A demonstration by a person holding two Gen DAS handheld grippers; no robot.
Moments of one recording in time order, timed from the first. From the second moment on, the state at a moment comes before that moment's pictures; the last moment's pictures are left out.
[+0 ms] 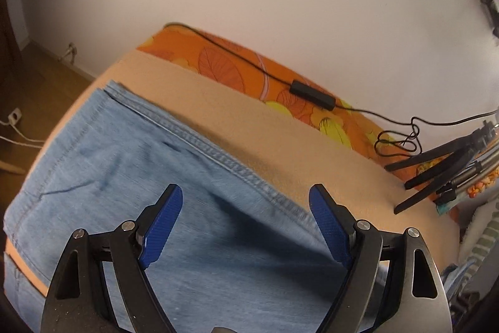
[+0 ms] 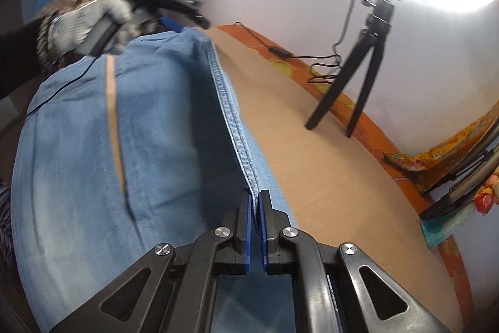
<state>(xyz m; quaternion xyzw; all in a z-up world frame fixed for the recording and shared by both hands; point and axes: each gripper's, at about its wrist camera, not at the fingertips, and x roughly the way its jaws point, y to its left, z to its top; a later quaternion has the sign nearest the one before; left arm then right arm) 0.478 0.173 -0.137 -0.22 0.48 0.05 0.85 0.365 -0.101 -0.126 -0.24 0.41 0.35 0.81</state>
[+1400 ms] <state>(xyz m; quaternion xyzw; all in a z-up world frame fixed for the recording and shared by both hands) 0.213 0.204 -0.076 -0.31 0.27 0.02 0.91 0.161 -0.081 -0.009 -0.30 0.37 0.38 0.79</state>
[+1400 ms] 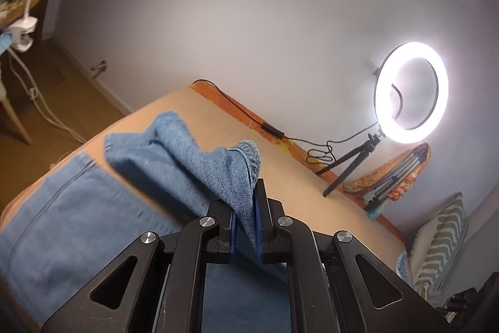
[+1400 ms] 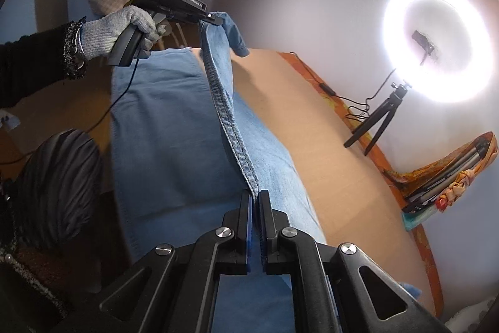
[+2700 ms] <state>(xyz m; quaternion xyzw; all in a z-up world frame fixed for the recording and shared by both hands) 0.179 0.129 -0.159 0.04 0.44 0.03 0.89 0.118 -0.082 -0.066 -0.12 0.48 0.39 0.78</state>
